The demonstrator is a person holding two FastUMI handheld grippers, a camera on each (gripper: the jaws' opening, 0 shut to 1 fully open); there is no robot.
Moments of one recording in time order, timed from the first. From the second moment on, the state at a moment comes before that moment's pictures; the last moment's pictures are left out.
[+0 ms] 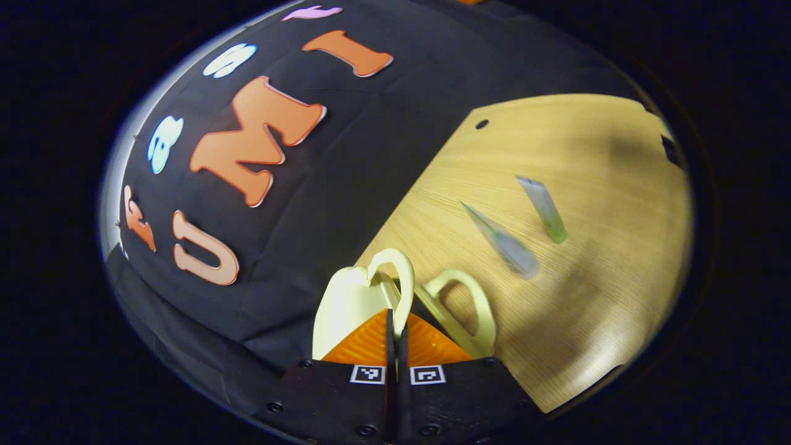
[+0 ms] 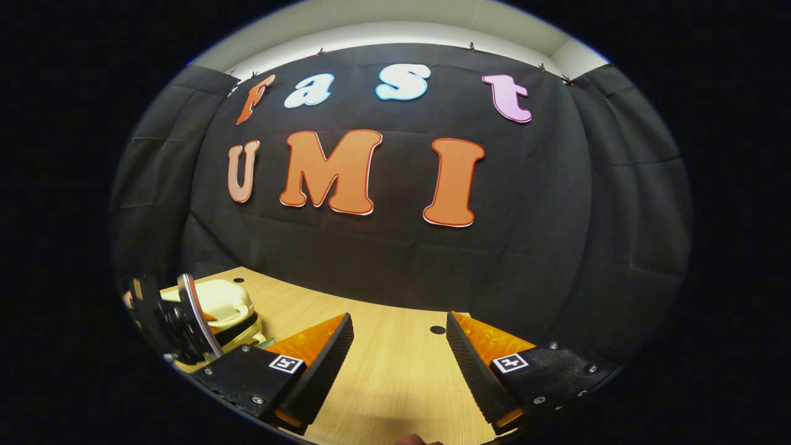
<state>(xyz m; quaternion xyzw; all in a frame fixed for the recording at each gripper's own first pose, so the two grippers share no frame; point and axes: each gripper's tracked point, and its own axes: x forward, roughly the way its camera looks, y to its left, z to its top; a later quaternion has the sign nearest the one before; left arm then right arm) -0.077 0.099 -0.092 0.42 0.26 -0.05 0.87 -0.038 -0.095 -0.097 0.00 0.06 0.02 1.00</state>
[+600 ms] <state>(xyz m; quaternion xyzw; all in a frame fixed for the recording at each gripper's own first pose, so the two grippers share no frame) -0.065 0.120 -0.056 0.21 0.21 0.04 0.95 -0.020 -0.007 -0.090 -0.01 0.07 0.04 1.00</state>
